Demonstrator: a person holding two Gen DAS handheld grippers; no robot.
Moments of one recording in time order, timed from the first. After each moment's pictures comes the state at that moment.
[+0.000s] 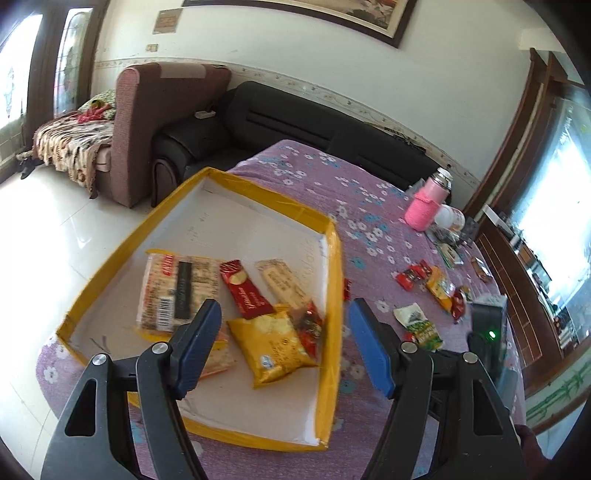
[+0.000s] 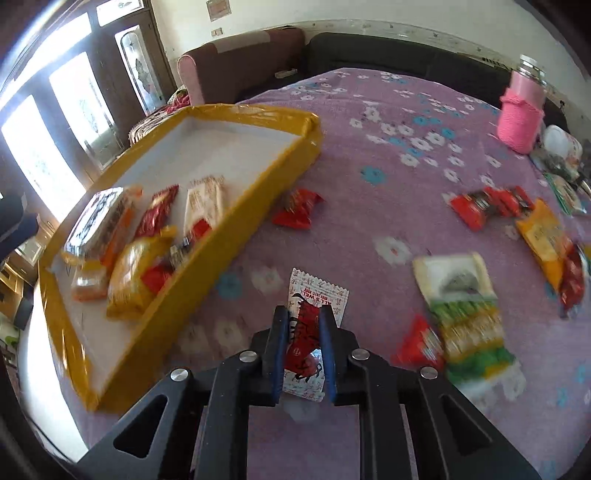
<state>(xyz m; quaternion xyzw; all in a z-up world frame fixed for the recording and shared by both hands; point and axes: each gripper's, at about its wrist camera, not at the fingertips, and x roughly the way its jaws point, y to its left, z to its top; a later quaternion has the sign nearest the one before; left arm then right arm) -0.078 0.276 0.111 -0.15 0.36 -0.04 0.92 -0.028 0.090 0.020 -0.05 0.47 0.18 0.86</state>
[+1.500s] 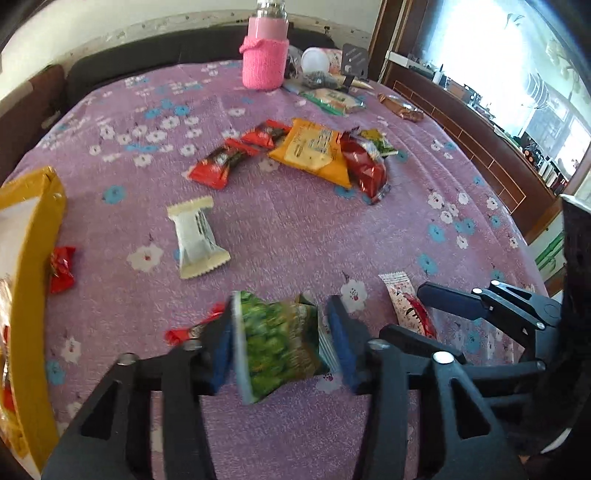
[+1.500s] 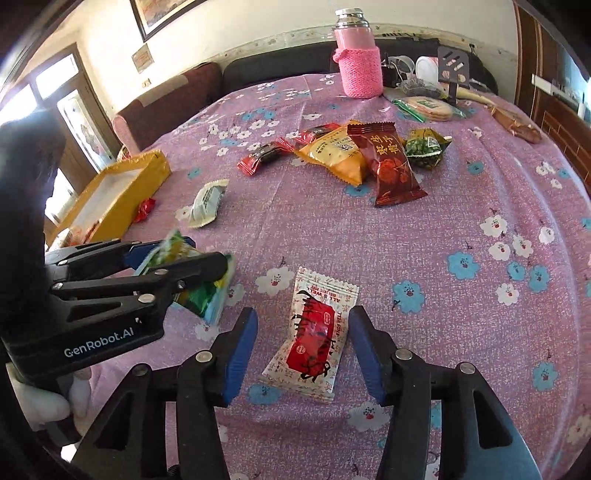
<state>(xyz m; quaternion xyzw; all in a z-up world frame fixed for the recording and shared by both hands) -0.008 0.028 0.026 0.05 0.47 -0.24 0.85 -0.071 -0.093 0.017 0.05 0.45 0.08 0.89</state>
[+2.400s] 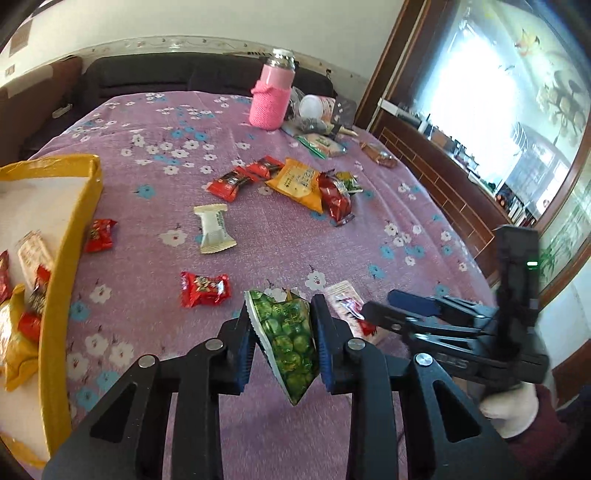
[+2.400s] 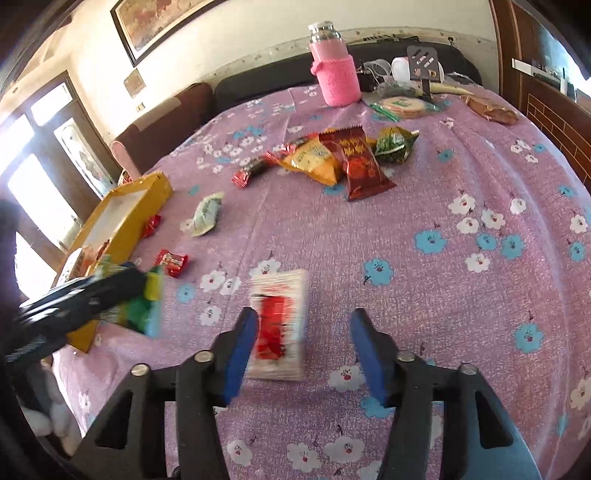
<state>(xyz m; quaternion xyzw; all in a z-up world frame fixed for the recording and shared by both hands) -0.066 0.077 0.066 -0.05 0.42 -0.26 0.87 -0.096 -0.115 0.023 0.10 0.43 0.07 0.89</state>
